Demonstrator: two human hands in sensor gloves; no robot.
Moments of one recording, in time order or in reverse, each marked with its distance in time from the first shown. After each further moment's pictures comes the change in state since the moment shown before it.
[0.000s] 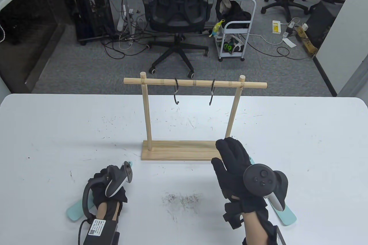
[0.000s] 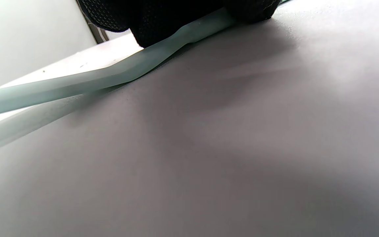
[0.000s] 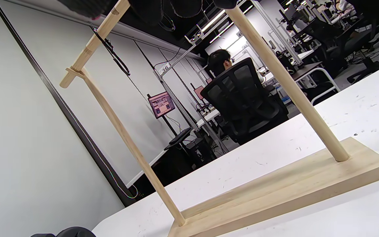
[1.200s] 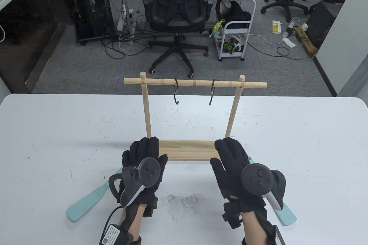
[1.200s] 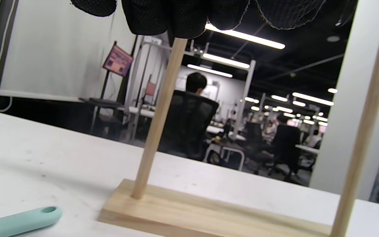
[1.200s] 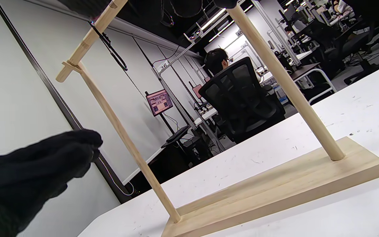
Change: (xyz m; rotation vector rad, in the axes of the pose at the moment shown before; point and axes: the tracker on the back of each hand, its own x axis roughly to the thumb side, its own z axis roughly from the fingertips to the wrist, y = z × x) left_hand 0.034 0.129 0.116 0.517 -0.380 0.554; right_hand 0.000 0.004 -0.002 0.007 0.007 0.025
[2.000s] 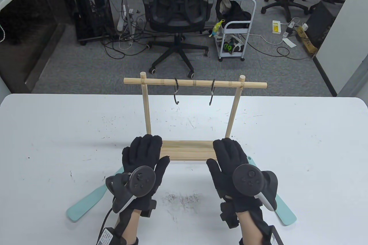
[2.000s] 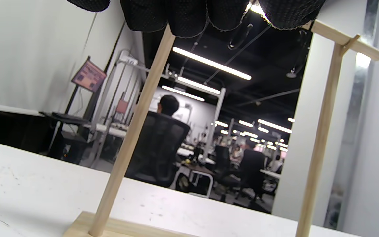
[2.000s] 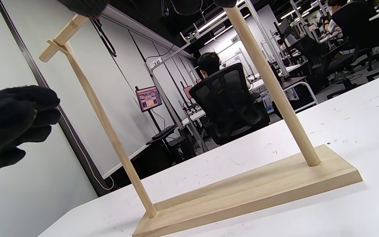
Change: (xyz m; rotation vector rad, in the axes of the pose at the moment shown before) left_hand -0.008 0.015 0.013 0.103 -0.117 0.075; right_hand 0.003 0.013 -0.002 -0.004 0.030 0.118
